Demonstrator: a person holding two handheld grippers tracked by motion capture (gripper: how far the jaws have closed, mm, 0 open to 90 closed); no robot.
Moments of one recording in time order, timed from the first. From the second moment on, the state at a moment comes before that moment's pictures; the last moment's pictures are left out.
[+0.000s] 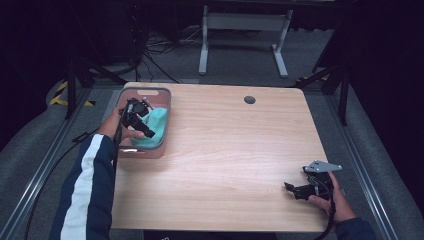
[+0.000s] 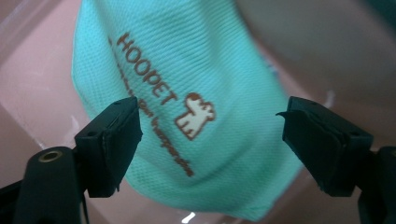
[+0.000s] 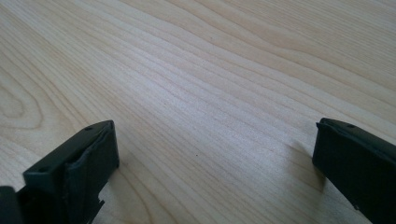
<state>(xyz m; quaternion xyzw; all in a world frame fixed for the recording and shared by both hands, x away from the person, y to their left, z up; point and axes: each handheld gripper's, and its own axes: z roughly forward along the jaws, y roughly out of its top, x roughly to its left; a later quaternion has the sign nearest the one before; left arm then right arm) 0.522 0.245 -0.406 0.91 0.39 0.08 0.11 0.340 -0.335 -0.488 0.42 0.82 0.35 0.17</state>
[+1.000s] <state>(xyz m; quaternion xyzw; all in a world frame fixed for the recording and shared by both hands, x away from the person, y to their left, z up) 0.529 0.244 -0.419 0.90 0.42 0.04 0.10 0.340 -0.335 -0.488 0.42 0.82 0.35 0.17</state>
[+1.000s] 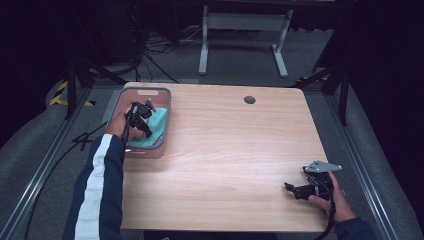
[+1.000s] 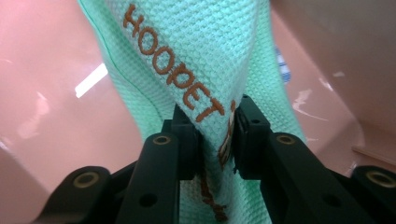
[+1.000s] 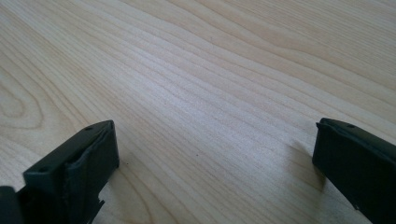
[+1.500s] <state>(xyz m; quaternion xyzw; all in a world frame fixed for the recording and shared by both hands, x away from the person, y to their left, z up) 0.498 0.269 -0.383 0.87 0.43 0.11 0.20 0.340 -0.335 -0.488 0.42 0.82 0.35 0.17</state>
